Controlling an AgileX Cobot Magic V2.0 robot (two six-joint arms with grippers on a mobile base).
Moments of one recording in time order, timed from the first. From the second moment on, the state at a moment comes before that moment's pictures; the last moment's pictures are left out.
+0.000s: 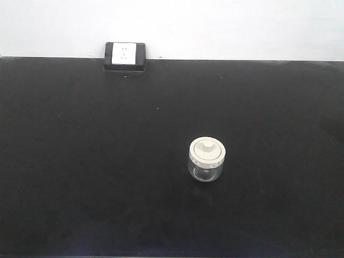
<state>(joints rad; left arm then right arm) -0.09 0.19 -0.08 0.14 0.13 -0.12 0.39 -0.02 -0.22 -0.10 0.22 0.07</state>
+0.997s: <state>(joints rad) -0.09 -0.01 0.03 0.03 0.08 -0.09 0.39 -0.02 -0.22 -0.10 0.22 0.07</state>
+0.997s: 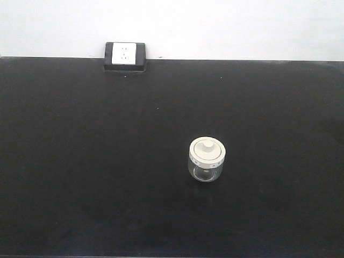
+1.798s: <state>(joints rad) -0.09 -0.01 0.03 0.03 0.08 -0.09 0.38 -0.02 -0.22 -0.10 0.22 0.07</state>
